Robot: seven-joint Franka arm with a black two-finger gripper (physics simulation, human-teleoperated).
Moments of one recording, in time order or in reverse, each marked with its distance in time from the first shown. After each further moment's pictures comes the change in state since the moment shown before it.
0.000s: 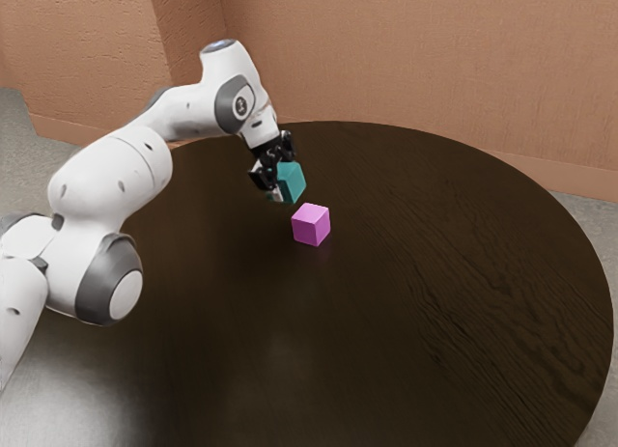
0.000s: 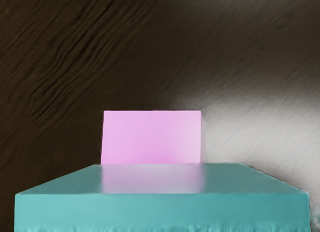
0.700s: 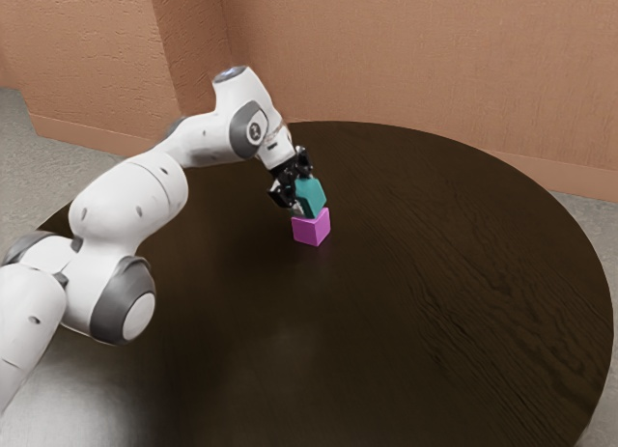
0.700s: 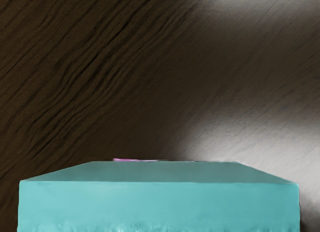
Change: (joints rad) arm -0.002 0.146 -0.009 0.127 -0.086 0.082 -0.026
